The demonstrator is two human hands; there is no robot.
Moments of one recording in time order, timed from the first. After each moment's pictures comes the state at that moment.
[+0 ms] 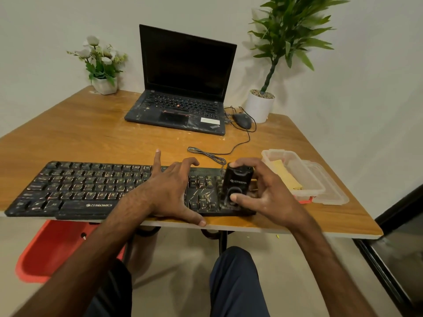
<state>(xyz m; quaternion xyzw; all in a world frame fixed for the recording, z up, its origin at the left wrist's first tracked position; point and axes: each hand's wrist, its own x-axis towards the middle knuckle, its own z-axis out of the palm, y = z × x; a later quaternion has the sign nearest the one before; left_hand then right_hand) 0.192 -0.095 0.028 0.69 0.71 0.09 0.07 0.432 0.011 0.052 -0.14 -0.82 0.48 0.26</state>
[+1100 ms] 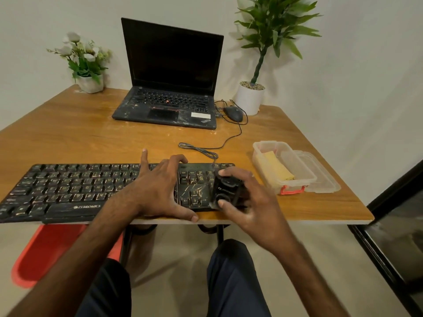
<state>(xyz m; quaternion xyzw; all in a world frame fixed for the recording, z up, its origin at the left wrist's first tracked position) 0.190 -0.097 0.023 0.69 0.71 0.10 0.07 0.439 -0.041 0.034 -0.19 -0.85 0.34 0.36</state>
